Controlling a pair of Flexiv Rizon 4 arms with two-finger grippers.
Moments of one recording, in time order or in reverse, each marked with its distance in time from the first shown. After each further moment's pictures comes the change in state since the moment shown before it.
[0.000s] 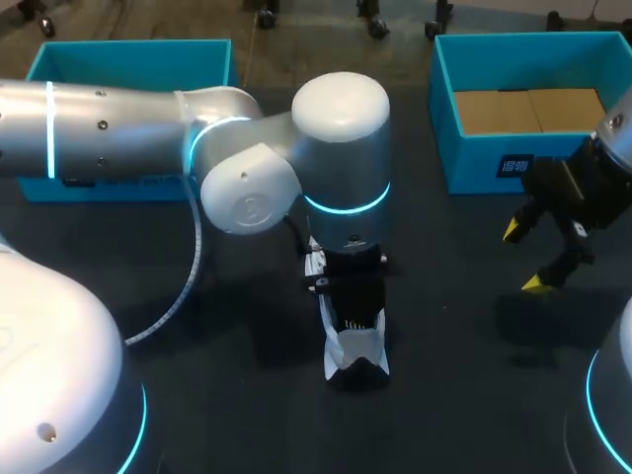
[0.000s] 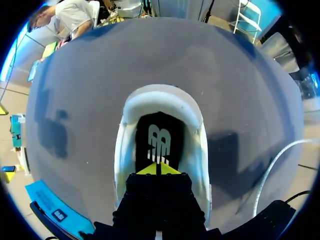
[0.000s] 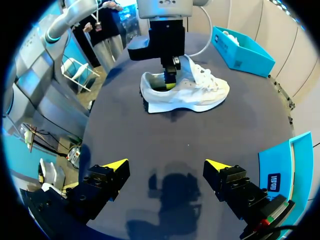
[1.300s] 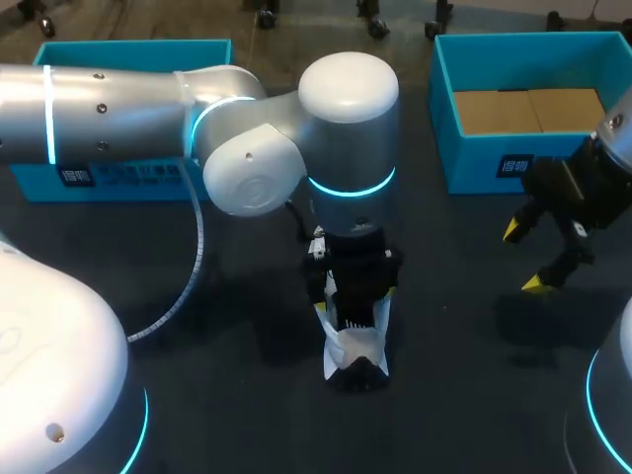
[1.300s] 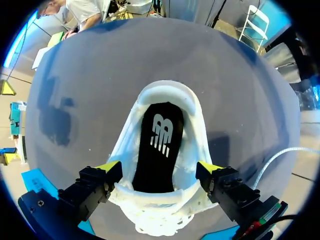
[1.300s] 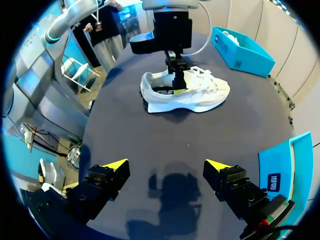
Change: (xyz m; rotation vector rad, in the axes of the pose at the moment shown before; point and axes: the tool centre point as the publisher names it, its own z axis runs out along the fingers) left arm -0.002 0.012 -0.020 -0.003 0.014 -0.071; right arm 0.000 0.000 0.000 0.000 0.000 0.000
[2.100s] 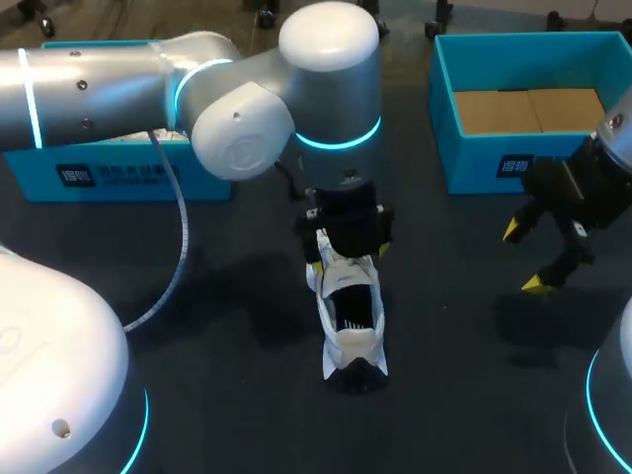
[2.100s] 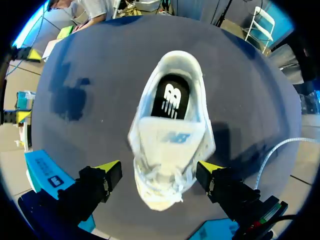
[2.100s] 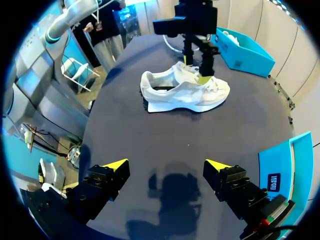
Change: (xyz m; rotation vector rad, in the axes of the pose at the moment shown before) left arm -0.008 0.056 -0.036 -0.035 -0.046 -0.055; right arm 0.000 0.000 0.000 0.000 0.000 0.000
